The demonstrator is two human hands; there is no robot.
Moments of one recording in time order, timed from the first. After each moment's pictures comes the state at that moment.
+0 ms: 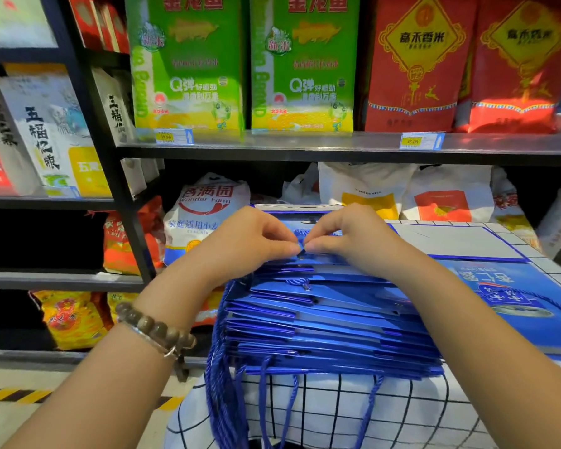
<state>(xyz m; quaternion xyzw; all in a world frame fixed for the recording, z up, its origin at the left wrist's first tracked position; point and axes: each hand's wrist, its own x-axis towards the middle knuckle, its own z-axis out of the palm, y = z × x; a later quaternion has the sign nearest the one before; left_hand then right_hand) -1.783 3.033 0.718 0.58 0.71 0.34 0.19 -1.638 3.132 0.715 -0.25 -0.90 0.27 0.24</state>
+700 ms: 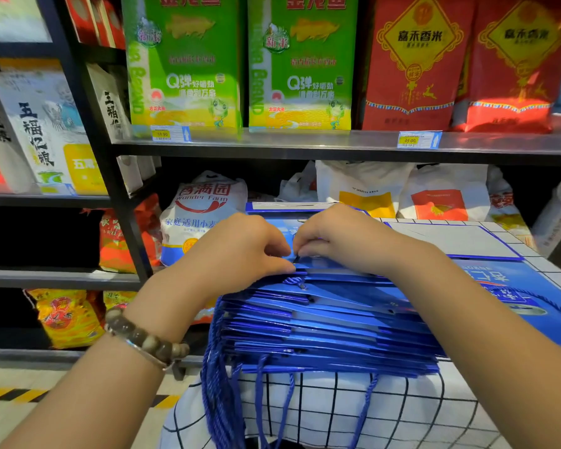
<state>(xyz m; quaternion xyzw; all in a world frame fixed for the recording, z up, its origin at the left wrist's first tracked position) -1.781 3.025 0.717 0.68 0.71 0.18 0.01 -1.644 3.130 0.725 -0.20 -0.97 0.07 0.09</state>
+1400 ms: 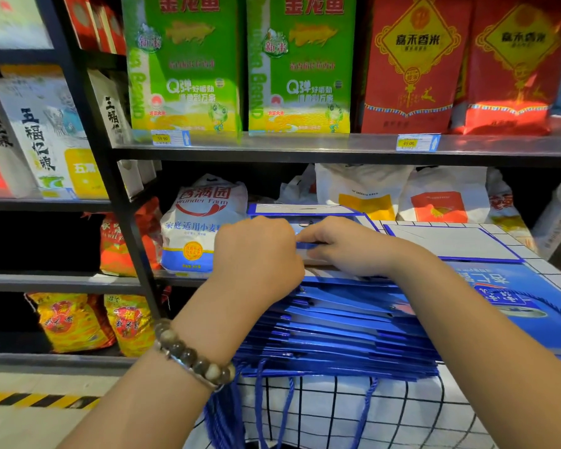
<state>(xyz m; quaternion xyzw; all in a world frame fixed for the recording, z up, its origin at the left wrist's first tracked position) -1.736 3.029 0.720 0.55 0.81 0.08 -0.20 -1.644 3.141 0.716 -0.20 -0.96 0.18 0.07</state>
